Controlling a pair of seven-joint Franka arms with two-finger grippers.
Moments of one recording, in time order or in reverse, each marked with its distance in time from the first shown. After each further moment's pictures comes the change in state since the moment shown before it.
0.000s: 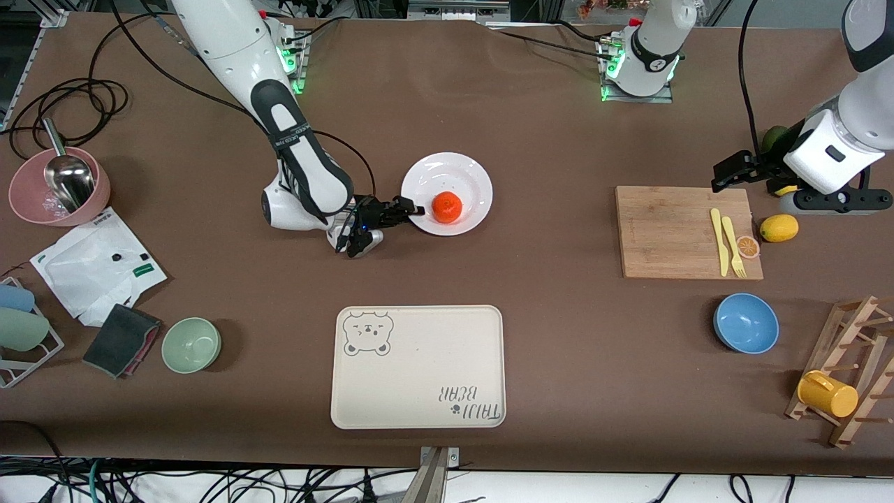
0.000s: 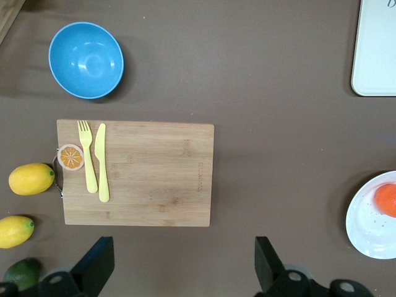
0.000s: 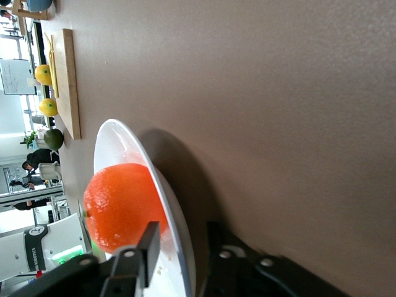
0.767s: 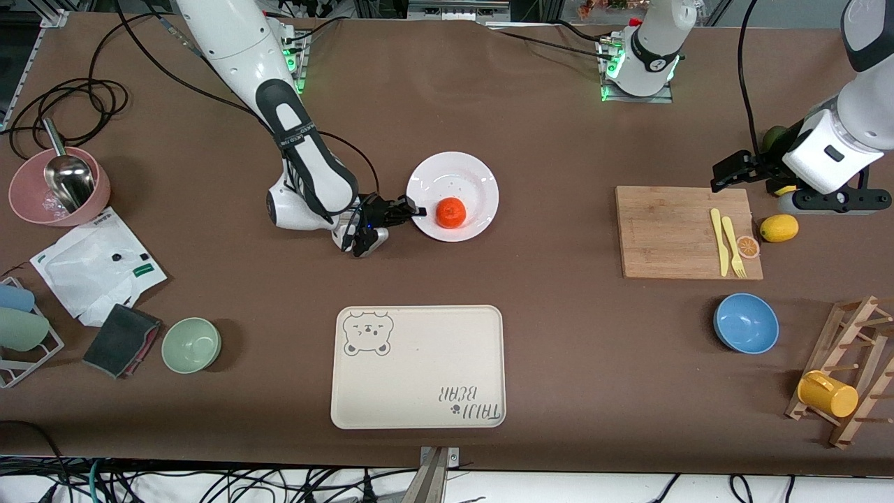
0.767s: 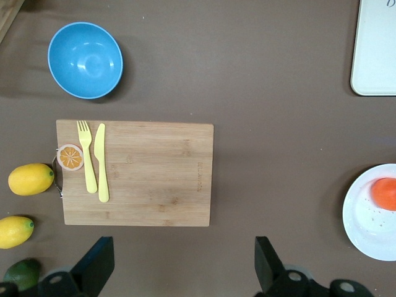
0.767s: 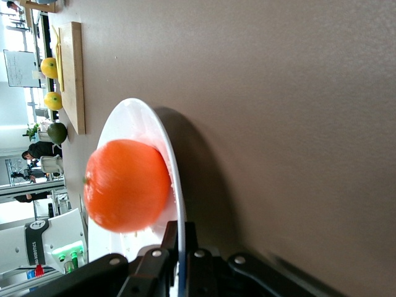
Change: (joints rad) left arm -0.002 0.000 0.000 0.000 0.000 0.000 0.000; right arm 0.012 0.004 0.001 0.015 0.008 -0.007 -0.025
